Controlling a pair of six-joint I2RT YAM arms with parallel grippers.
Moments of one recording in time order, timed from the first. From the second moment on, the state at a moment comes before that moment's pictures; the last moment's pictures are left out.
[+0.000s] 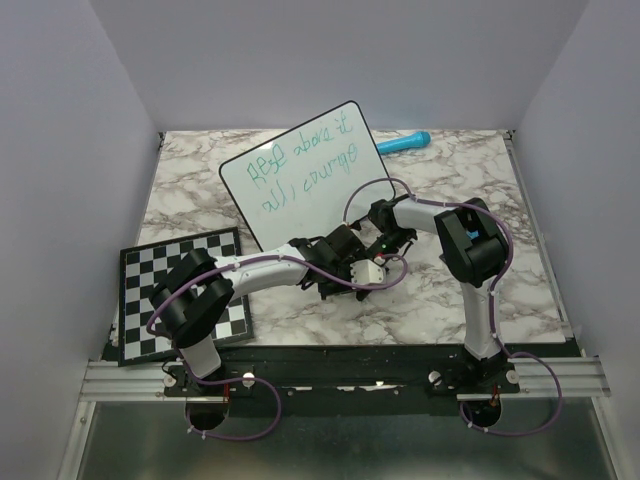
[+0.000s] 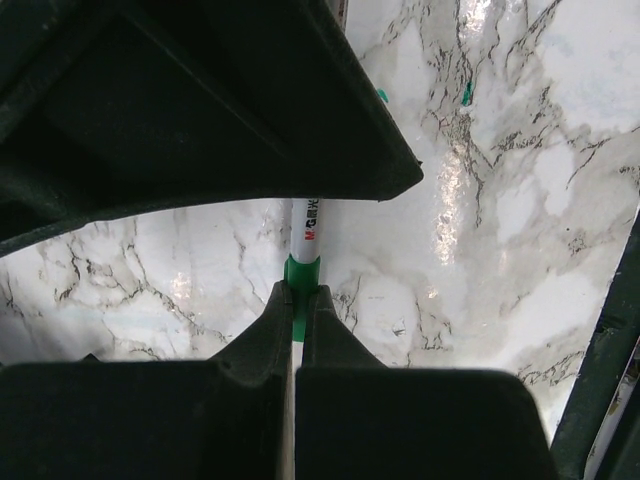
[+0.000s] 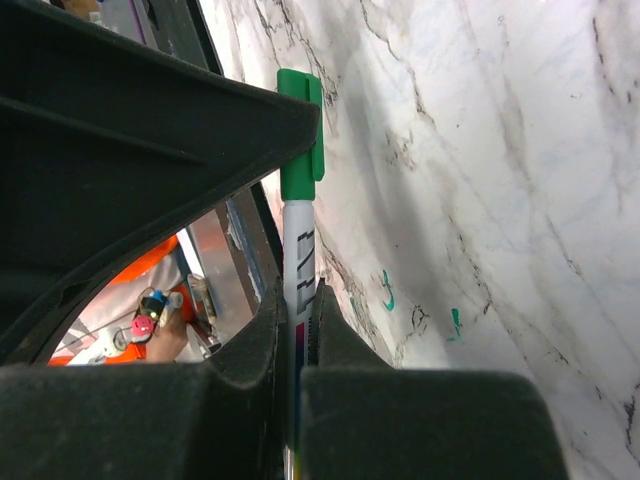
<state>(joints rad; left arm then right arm) -0.93 1.69 1.06 -0.46 0.24 0.54 0.48 2.14 1.35 -1.07 -1.01 -0.50</state>
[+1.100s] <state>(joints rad) -0.95 1.53 1.03 -0.39 0.22 0.48 0.48 2.14 1.35 -1.06 -1.06 -0.58</state>
